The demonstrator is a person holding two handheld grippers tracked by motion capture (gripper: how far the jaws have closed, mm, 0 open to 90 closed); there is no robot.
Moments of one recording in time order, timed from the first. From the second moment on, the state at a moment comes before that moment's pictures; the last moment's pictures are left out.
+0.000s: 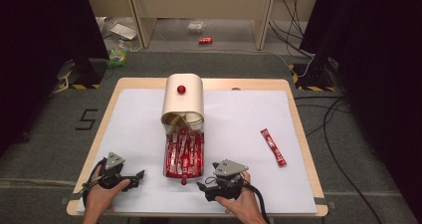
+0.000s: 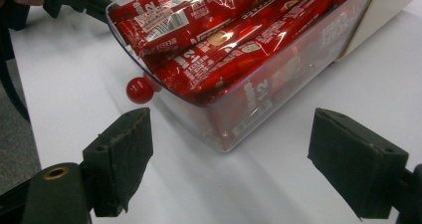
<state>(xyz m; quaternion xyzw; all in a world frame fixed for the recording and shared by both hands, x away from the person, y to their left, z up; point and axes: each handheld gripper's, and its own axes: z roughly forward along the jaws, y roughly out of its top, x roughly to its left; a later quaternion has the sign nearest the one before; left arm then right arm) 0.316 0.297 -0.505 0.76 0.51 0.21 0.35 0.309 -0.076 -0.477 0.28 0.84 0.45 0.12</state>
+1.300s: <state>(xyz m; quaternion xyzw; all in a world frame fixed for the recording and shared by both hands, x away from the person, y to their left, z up) 0.316 0.297 -0.505 0.76 0.51 0.21 0.35 0.326 -0.063 -0.485 0.30 0.83 0.45 0.14</state>
